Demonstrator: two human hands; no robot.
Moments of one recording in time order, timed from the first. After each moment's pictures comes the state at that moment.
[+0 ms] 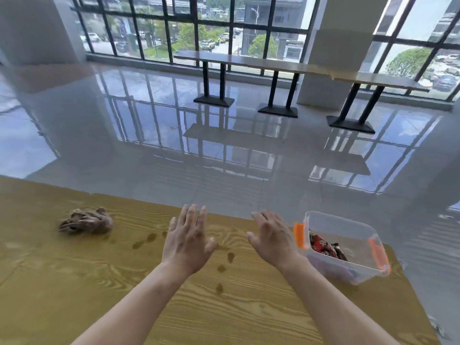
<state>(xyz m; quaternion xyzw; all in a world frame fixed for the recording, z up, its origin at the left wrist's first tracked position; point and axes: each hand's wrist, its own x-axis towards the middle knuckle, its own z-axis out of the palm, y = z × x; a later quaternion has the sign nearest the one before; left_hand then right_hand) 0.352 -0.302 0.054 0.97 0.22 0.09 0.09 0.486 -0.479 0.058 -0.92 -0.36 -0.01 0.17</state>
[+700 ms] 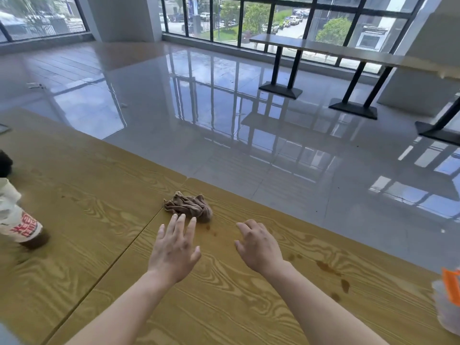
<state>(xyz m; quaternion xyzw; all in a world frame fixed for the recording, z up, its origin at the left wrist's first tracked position) 0.156 -0.033 -0.021 0.94 0.35 -0.01 0.03 0.336 -0.172 -0.008 -0.85 -0.49 0.12 0.14</state>
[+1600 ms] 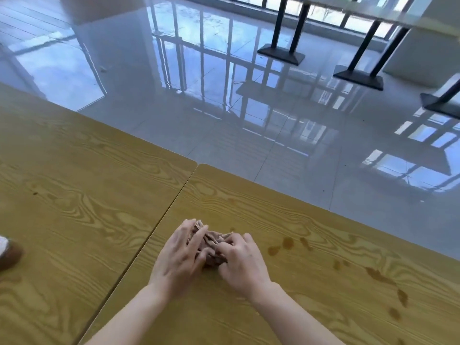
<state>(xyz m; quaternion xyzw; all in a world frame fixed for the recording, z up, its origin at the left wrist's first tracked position) 0.139 0.079 -0.139 0.94 0.24 0.11 0.20 0.271 -0.059 -0.100 -0.84 -0.51 0.13 0.15</state>
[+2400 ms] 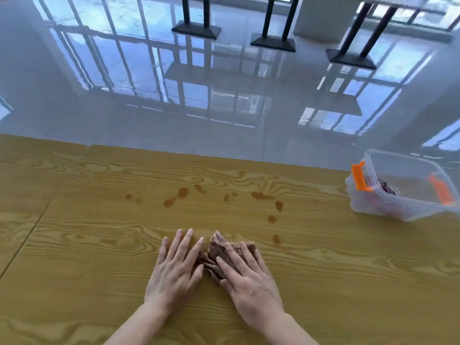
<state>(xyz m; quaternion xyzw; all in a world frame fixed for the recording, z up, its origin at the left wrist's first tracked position) 0.182 -0.165 -0.161 0.99 0.10 -0.02 0.10 0.266 -0.378 -0.136 -0.90 -0.43 0.08 0.07</state>
